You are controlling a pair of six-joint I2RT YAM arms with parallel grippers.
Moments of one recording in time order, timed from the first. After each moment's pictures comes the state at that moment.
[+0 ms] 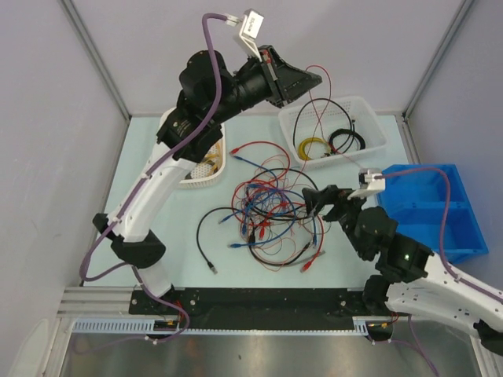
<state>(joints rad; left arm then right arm) -0.80 1.75 2.34 -0.37 0.29 -0.64 1.09 0.63 0.74 -0.21 0.72 0.52</state>
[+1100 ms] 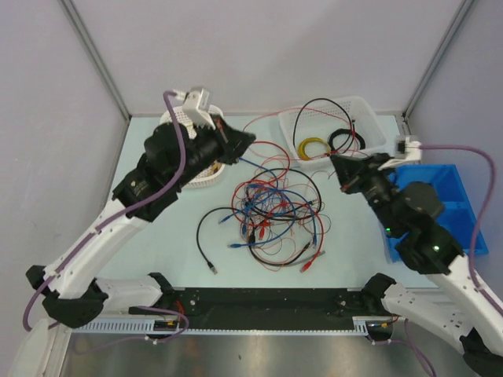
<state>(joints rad) -0.79 1.22 1.61 -0.42 -0.05 -0.53 0.74 0.71 0.98 -0.18 0.29 0.50</state>
